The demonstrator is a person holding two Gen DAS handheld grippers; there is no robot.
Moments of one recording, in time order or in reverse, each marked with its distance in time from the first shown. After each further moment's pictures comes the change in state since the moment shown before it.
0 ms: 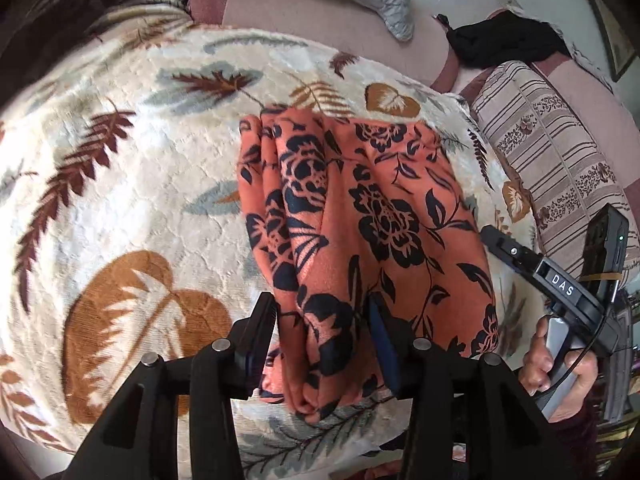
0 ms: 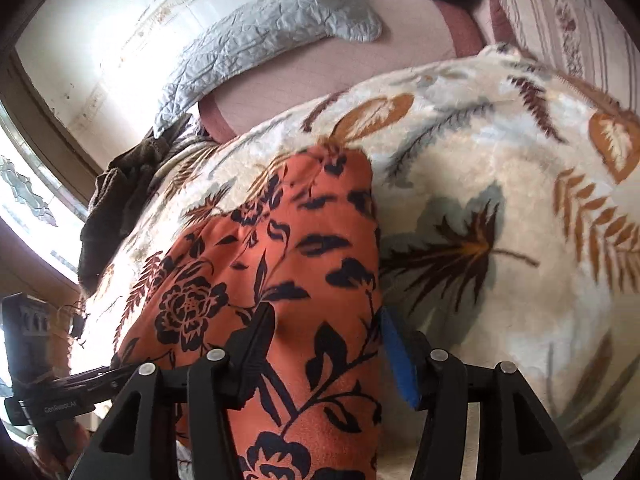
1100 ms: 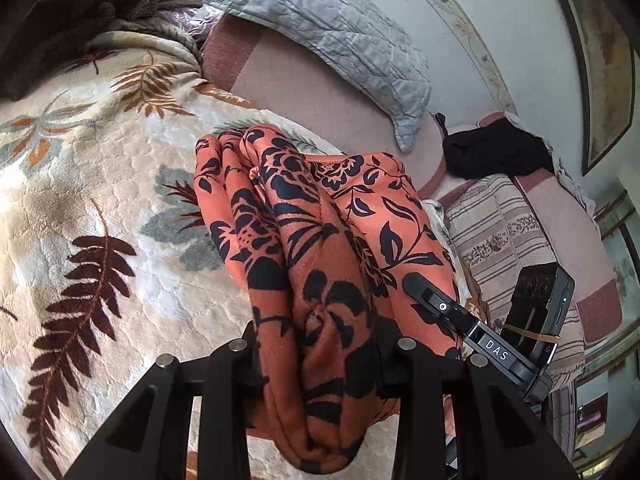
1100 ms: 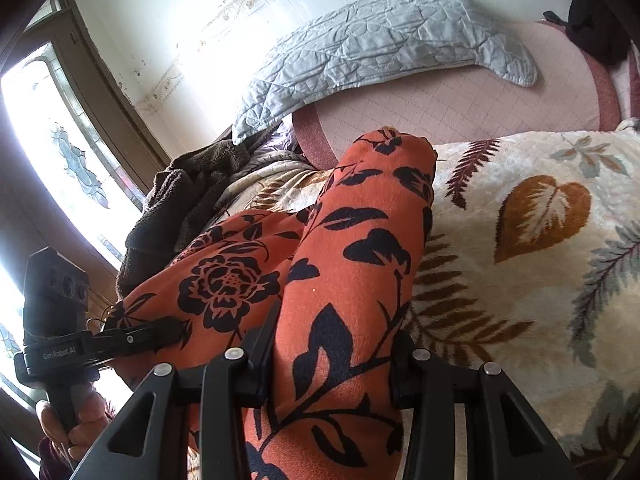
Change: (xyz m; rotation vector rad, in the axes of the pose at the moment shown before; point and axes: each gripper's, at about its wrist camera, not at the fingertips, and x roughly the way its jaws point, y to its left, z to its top) left arm 0.007 0.086 0.125 -0.168 -0.174 -0.253; right arm 0.108 0.107 0.098 -0.177 -0.028 0.279
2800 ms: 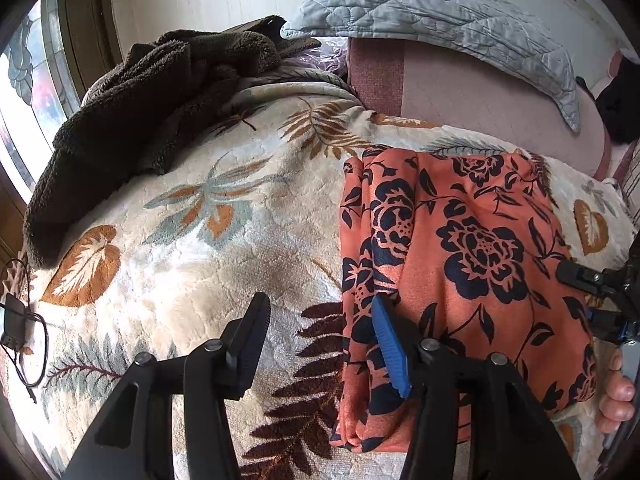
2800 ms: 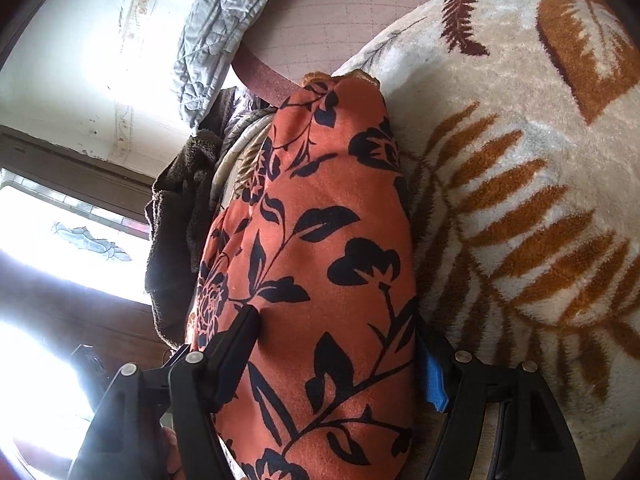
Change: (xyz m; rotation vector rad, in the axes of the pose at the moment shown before) left arm -0.010 0.079 0.021 0.148 -0.102 0.698; right arm 0.130 -0.045 -0.007 0.413 0.219 0.231
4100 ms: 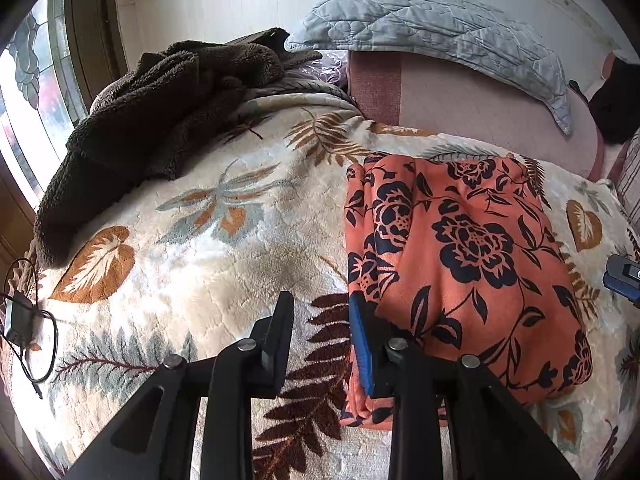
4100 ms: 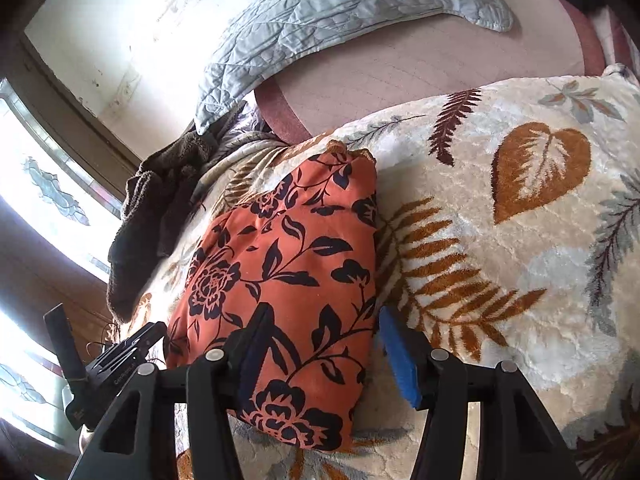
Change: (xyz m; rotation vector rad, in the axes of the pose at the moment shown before) left arm -0.015 0.005 -0.010 0.037 -0.043 0.025; right arm -0.081 0.046 -0.017 -0.236 -0.125 -0.249
